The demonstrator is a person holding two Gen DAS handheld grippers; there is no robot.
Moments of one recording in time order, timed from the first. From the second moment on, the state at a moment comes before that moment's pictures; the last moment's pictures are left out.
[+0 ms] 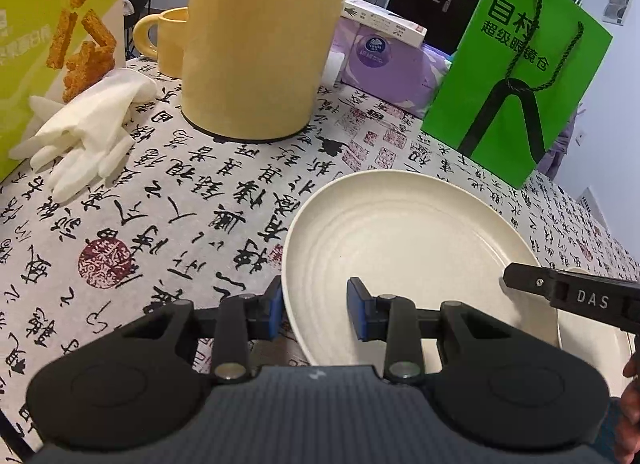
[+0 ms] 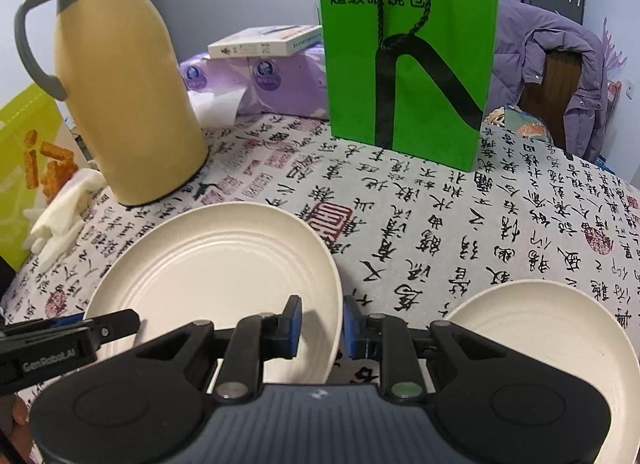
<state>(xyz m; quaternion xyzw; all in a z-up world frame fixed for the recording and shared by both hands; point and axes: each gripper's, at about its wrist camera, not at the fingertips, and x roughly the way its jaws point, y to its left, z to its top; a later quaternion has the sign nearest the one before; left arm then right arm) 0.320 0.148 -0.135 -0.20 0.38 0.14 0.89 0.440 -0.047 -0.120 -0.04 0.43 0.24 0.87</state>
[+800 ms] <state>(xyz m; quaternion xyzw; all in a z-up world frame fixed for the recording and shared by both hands) 0.295 0.159 -0.106 -0.22 0.30 0.18 0.91 0.399 -0.042 -0.079 -0.01 0.35 0.24 0.90</state>
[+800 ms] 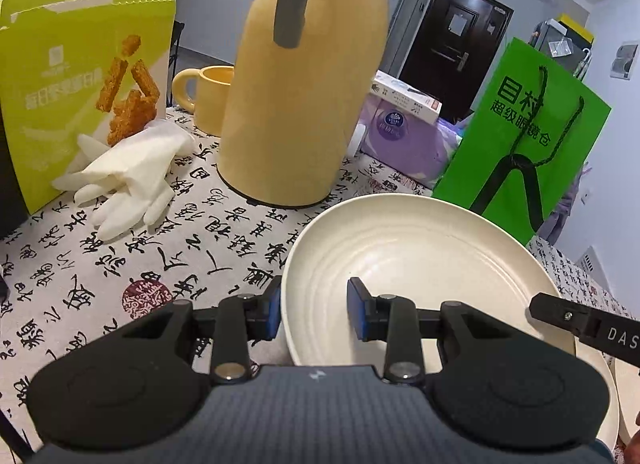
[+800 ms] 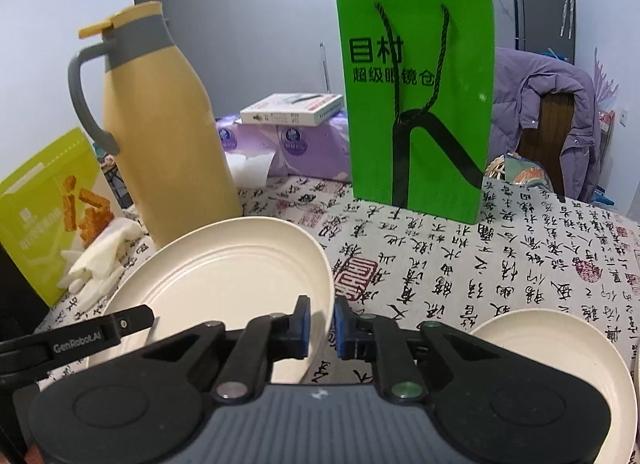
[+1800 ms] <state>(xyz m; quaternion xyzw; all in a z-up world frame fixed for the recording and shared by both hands) 0.266 0.149 -0.074 -0.21 0.23 0.18 0.93 0.342 -0.050 -0.044 -0.01 0.27 0.21 0.94</state>
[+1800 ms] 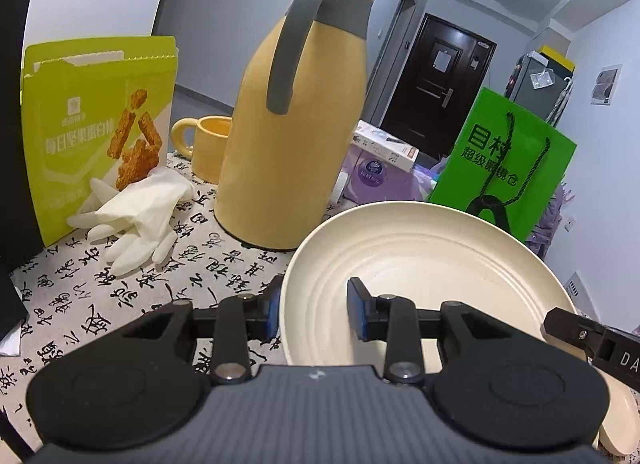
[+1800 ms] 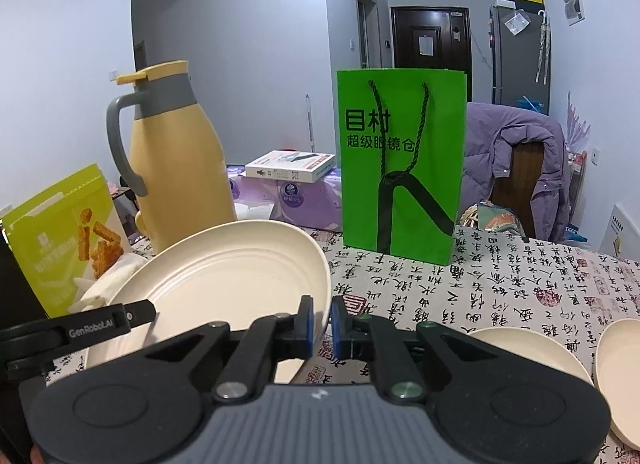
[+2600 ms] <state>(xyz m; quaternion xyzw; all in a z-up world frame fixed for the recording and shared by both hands) 0.239 0.127 -0.035 -0.17 0.18 0.18 0.95 0.316 -0.071 -0.025 0.03 0.26 0.21 0.94</state>
